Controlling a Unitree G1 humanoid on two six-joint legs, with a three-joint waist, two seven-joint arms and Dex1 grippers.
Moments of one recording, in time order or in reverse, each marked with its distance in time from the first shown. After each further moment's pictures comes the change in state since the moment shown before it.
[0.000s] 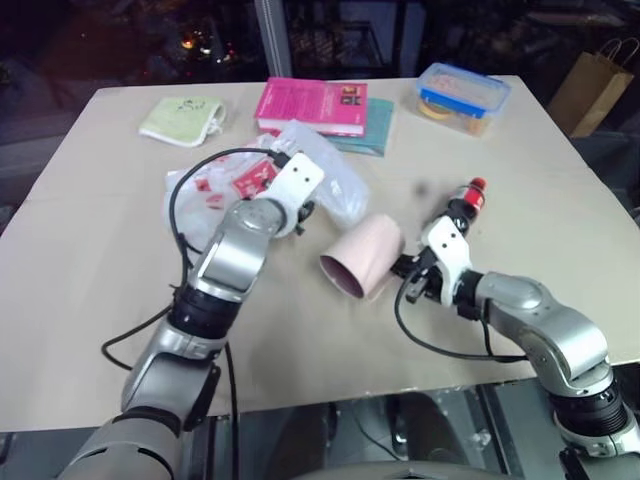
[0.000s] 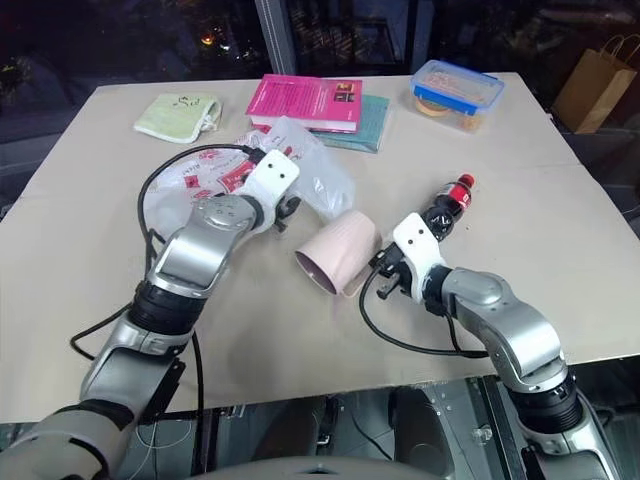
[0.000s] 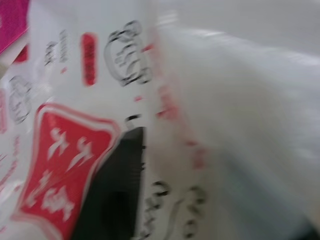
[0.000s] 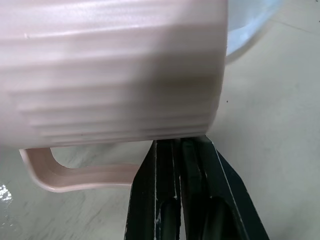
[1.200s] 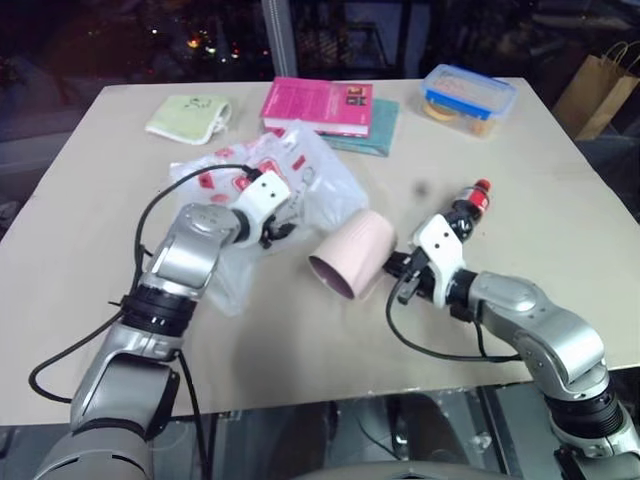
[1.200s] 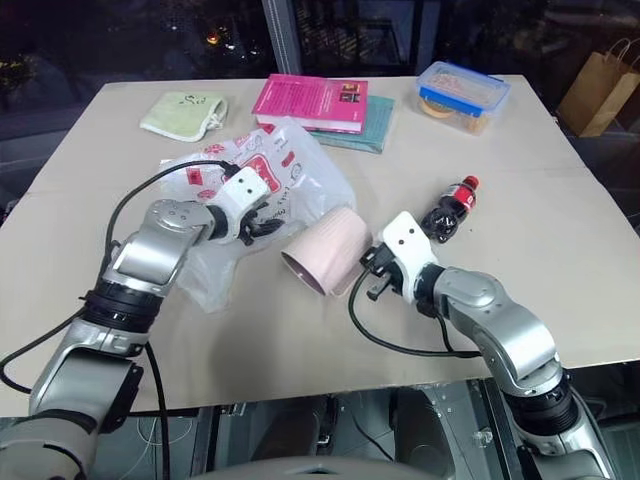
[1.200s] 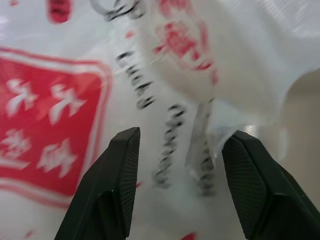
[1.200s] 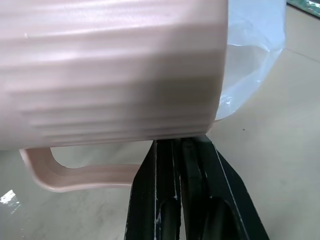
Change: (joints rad) left arm 0.011 0.111 0.045 0.249 -0.102 -0.244 -0.324; right arm -0.035 0.017 0.047 -0.022 -0.008 -0.015 -0.038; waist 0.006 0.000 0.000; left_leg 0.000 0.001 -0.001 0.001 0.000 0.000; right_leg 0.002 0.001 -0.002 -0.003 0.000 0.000
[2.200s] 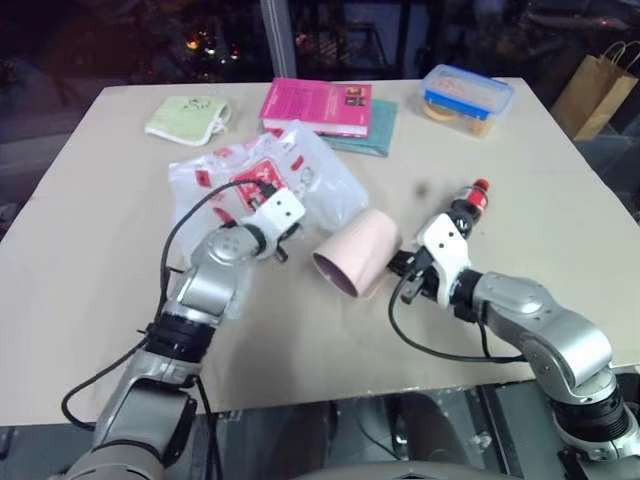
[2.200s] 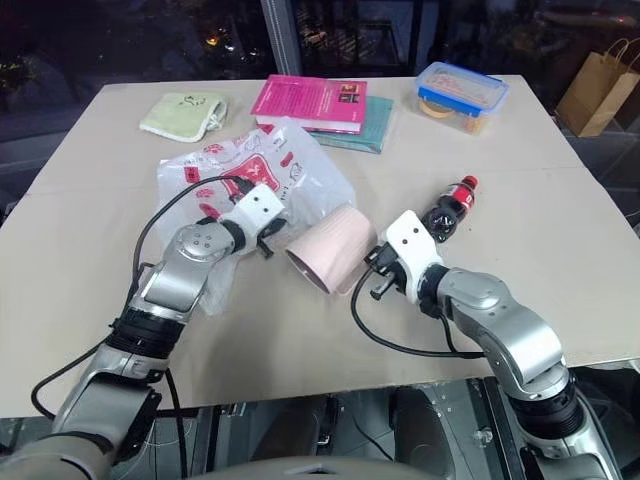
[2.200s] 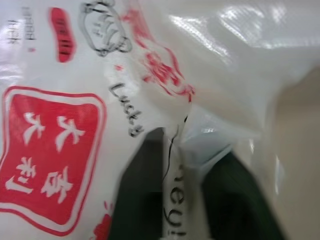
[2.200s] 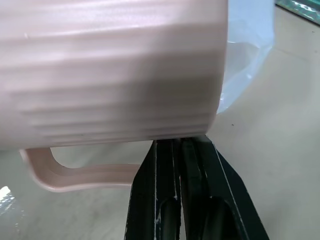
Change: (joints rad) left arm 0.108 -0.132 0.101 -0.033 0.059 -0.163 0.202; right arm -0.005 -0.007 -0.008 -0.027 0.002 0.026 -0.010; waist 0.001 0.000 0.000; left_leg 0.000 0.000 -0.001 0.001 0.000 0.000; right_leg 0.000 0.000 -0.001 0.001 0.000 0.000
